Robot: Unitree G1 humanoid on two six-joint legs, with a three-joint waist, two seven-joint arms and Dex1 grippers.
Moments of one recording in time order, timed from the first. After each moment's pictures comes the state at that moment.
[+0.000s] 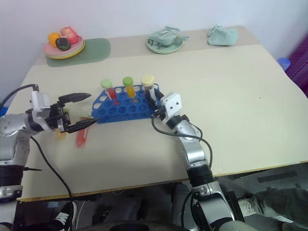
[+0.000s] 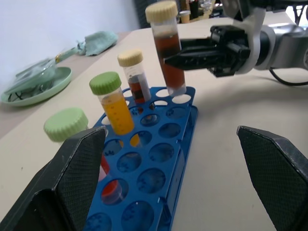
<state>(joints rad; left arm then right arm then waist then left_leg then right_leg) -0.31 0.73 0.22 0.13 -0.52 -0.05 -1.29 -0.40 -0.04 0.13 0.21 0.11 -0.22 0.44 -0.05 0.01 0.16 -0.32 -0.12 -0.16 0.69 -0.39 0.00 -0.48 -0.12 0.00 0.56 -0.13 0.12</state>
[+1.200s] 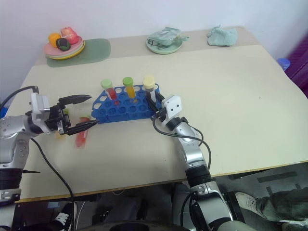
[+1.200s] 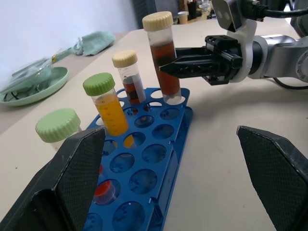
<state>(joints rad) -0.28 0.73 0.22 0.09 -0.53 -0.03 -1.28 -0.41 -0.04 0.11 0.29 0.13 -0.28 0.45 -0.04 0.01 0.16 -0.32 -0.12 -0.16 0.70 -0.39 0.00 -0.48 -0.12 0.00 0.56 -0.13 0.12</state>
